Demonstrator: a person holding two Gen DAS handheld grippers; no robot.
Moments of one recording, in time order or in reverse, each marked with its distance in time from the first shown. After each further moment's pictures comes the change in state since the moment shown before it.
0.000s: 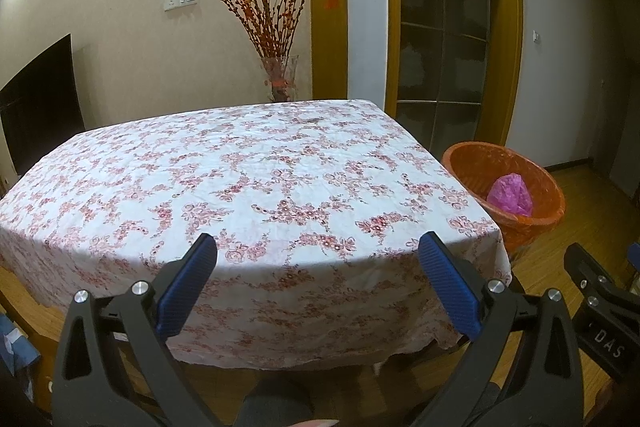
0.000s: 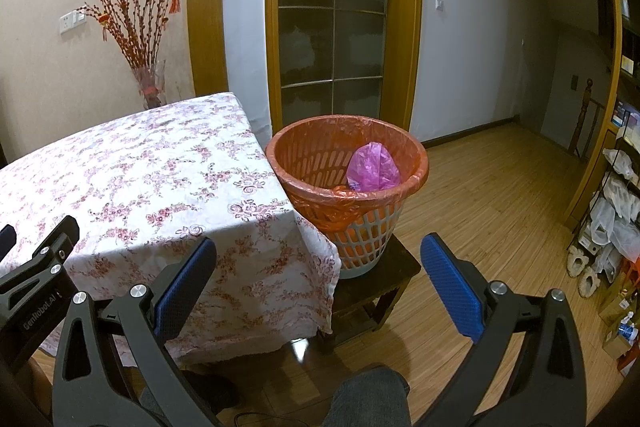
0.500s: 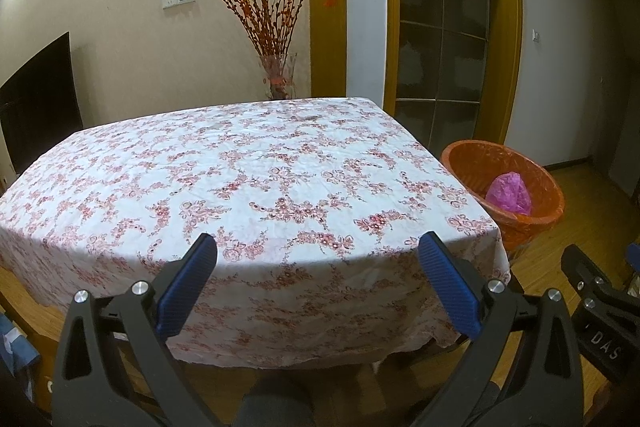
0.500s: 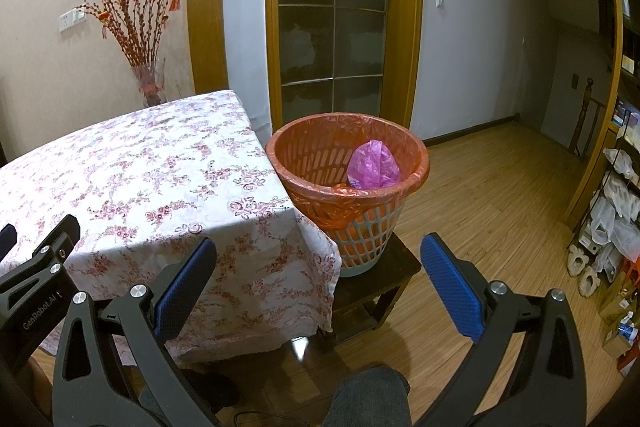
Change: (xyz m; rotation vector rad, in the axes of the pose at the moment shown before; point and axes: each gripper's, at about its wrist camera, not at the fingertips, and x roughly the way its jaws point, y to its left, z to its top) left arm 0.000 -0.001 0.000 -0.006 0.005 -0.005; right arm 0.000 0.000 -0.005 -0.002 0.004 0.002
